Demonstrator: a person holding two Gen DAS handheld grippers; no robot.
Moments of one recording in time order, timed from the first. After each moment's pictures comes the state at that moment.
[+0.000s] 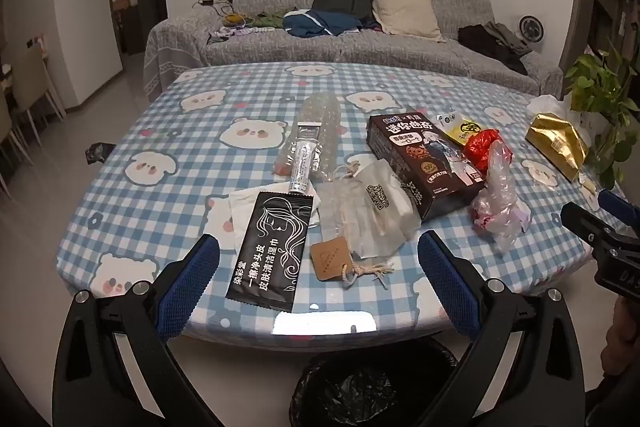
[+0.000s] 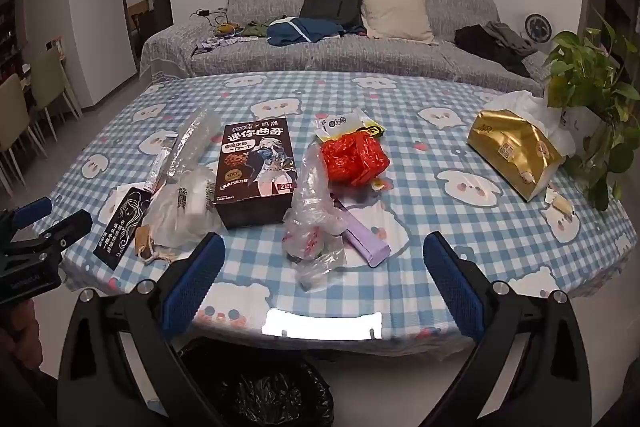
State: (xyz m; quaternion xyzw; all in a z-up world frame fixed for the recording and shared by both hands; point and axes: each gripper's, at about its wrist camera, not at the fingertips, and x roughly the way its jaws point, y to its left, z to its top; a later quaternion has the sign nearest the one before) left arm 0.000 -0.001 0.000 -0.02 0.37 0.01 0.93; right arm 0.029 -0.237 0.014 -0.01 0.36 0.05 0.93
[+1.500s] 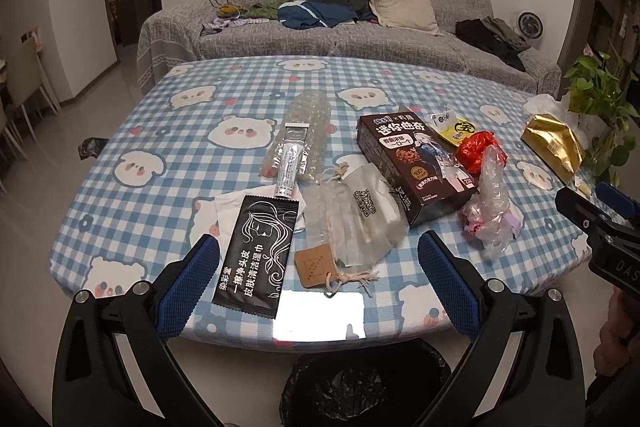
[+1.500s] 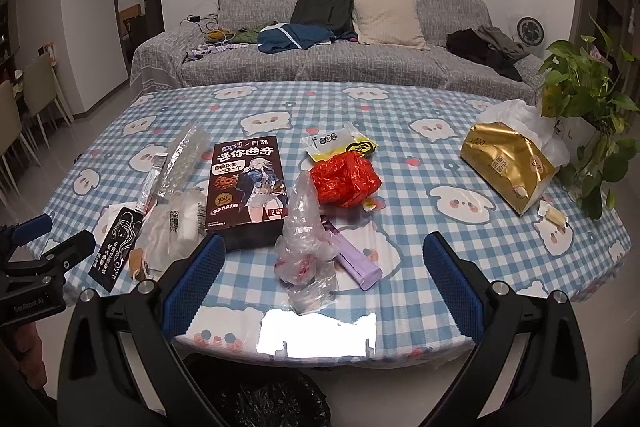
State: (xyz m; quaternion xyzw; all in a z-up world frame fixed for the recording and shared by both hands) left arm 0.015 -0.008 0.003 -0.03 0.39 0.00 0.92; right arm 0.043 -0.238 0.026 0.00 0.35 0.04 0.94
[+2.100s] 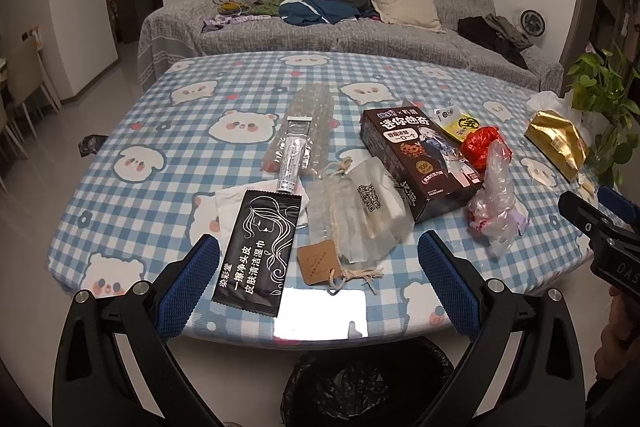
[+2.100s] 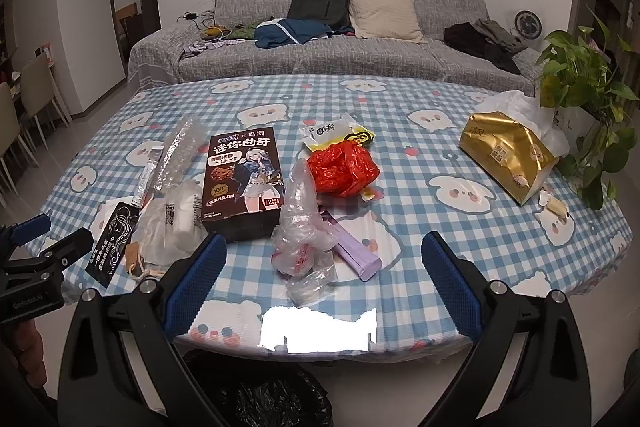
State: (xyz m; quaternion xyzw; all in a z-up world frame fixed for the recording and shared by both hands) left arm 0.018 -0.007 -0.002 -0.03 0.39 0.01 0.92; right arm 0.045 -0.239 0.019 0.00 0.36 0.03 0.93
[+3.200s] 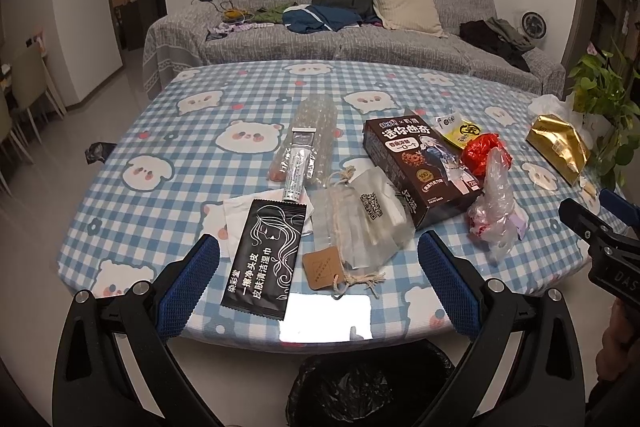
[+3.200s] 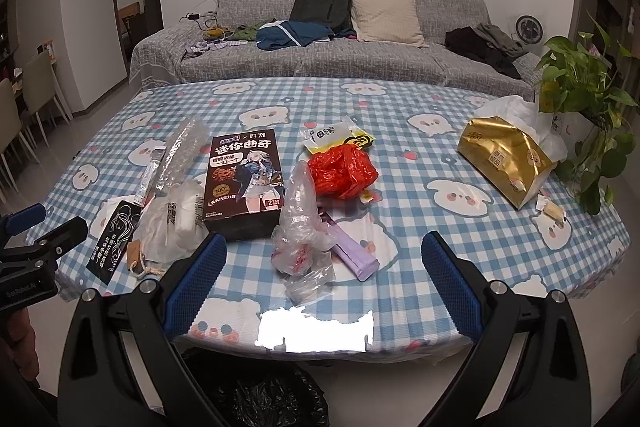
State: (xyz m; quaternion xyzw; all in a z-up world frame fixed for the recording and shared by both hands) left arm 0.014 -0.010 0.009 -0.02 0.38 0.02 0.92; right arm 0.041 -0.240 0.023 -0.01 0.36 0.03 0.93
